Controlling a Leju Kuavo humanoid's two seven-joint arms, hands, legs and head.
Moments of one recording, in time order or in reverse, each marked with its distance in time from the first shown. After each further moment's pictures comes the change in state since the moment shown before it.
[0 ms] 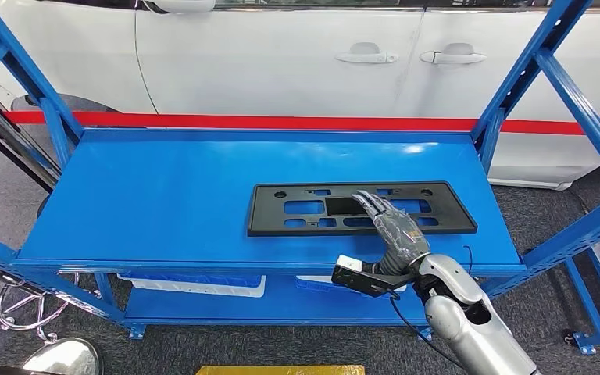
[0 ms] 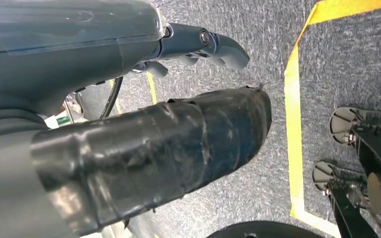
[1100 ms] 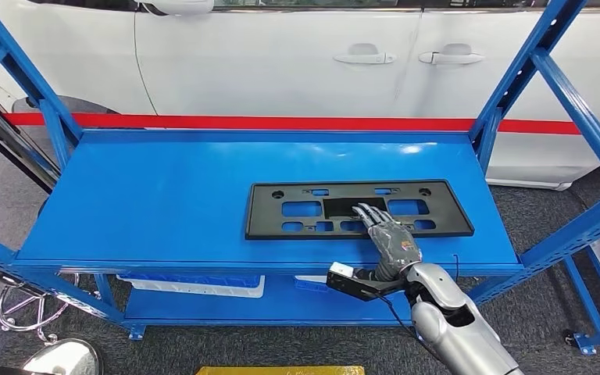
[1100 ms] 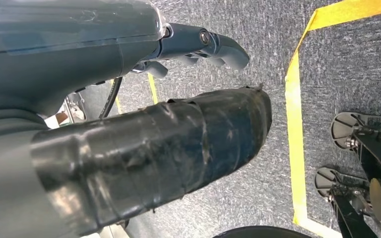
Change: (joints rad) left arm -0.008 0.000 -0.019 0.000 -0.018 -0.010 0.013; right arm -0.013 0.049 0.034 0.181 0.143 -0.082 0.029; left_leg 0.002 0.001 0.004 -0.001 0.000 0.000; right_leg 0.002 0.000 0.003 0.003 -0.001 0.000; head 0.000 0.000
